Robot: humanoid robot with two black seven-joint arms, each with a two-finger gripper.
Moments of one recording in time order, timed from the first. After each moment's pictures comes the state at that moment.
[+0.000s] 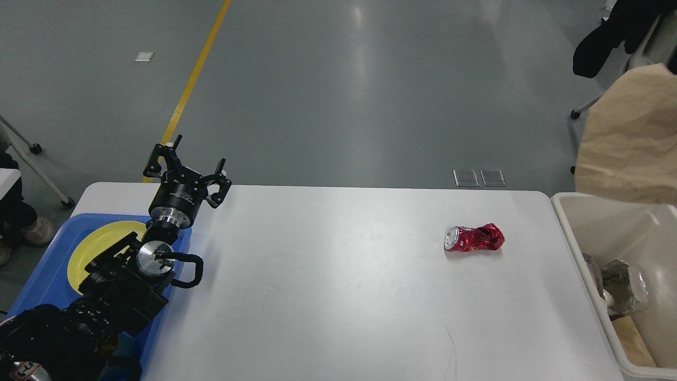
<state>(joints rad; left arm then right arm) -0.77 0.06 -0.81 -0.22 -0.21 -0.58 -0.33 2.06 -0.79 -1.44 0.63 -0.23 0.96 0.19</state>
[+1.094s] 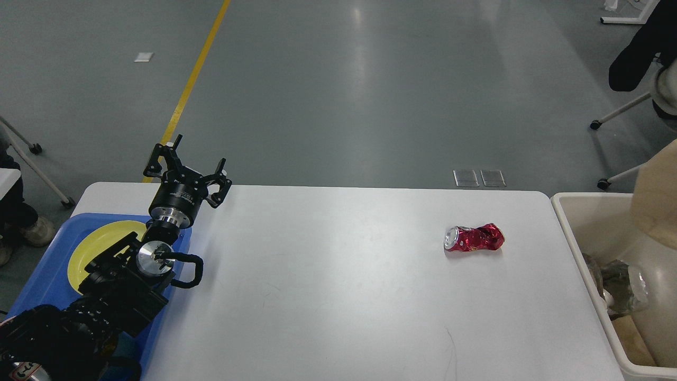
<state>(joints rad) -0.77 0.06 -0.81 -0.22 -0.21 -0.58 -0.33 0.85 -0.69 -0.78 0.35 -0.10 -0.28 0.20</state>
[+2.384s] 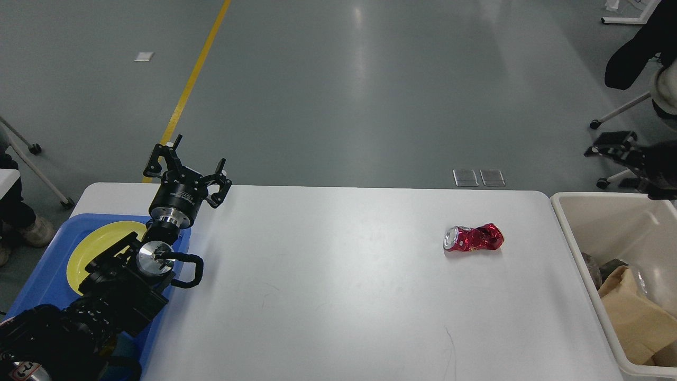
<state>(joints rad) -0.77 0.06 -0.81 -0.22 -0.21 -0.58 -0.33 1.36 -0.71 -0.80 0.53 -0.19 0.56 0.19</state>
